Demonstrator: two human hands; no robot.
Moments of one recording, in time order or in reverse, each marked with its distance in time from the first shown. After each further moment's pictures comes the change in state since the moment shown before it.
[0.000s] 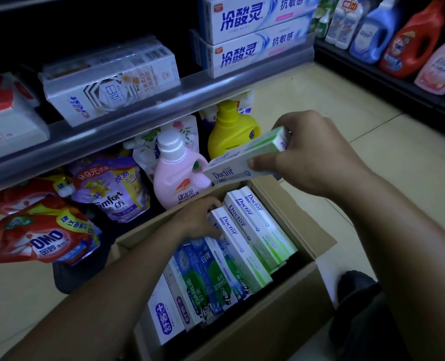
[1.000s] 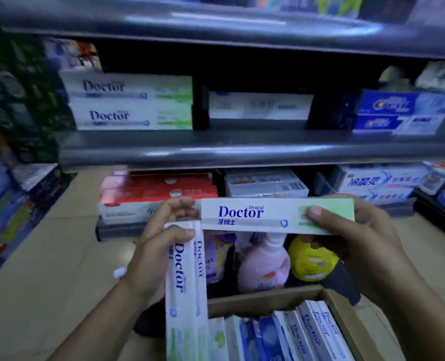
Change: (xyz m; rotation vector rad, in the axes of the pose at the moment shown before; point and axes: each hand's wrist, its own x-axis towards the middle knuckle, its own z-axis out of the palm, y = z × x) left_hand -0.278 0.055 -0.167 -1.034 0.921 0.404; right_hand 0.000 -0.145 0.008 1.092 -0.167 -0.190
